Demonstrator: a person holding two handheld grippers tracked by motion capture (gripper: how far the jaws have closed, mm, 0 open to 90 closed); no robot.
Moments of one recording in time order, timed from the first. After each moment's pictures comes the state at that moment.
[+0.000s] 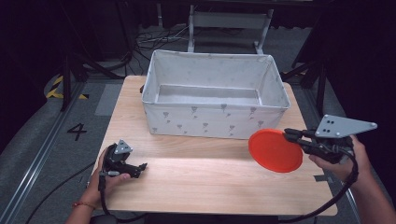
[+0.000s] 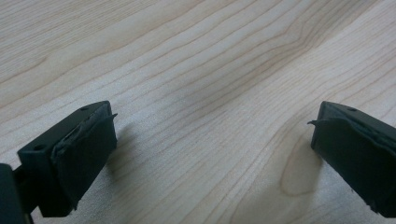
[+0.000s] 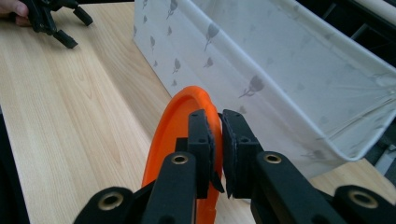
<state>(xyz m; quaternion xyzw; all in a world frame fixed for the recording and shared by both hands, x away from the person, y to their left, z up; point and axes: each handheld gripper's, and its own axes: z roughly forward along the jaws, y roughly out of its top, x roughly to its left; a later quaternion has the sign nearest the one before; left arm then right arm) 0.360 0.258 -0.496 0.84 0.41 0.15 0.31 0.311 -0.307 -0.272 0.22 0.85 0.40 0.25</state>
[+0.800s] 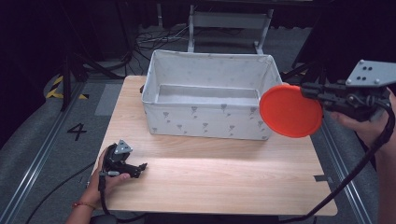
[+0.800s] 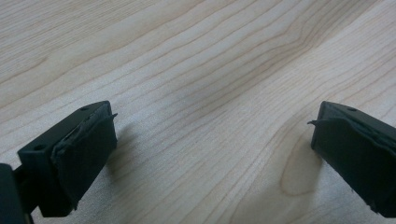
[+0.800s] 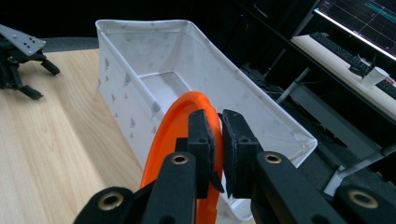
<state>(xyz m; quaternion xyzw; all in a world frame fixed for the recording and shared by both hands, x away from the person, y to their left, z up) 0.359 0.258 -0.496 0.84 0.41 0.15 0.31 0.344 -0.305 -0.166 0.21 0.83 0.42 0.30</state>
